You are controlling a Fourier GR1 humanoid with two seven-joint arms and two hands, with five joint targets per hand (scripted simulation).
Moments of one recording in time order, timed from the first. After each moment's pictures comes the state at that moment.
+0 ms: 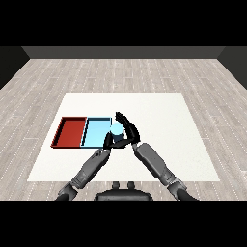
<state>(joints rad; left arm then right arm) -0.45 0.02 -0.50 -0.97 0.31 0.46 -0.42 -0.54 -0.01 0.49 -1.27 -0.36 -0.27 -0.27</state>
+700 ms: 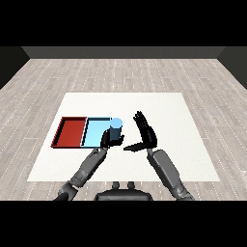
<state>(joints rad) -0.47 0.02 -0.41 -0.91 0.23 0.43 -0.43 -0.32 -0.09 0.37 -1.56 -0.34 -0.18 -0.21</state>
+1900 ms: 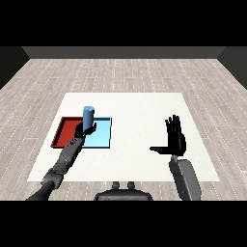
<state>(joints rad) -0.67 0.27 -0.13 -0.45 0.18 0.36 -0.25 -0.07 -0.20 0.10 -1.75 -0.41 -0.12 -0.24</state>
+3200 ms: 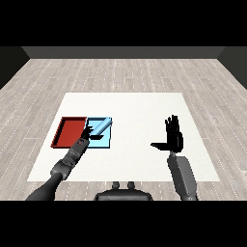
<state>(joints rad) -0.84 0.19 -0.17 -0.05 0.02 0.39 -0.06 -0.12 -0.17 0.03 -1.57 -0.45 -0.05 -0.30</state>
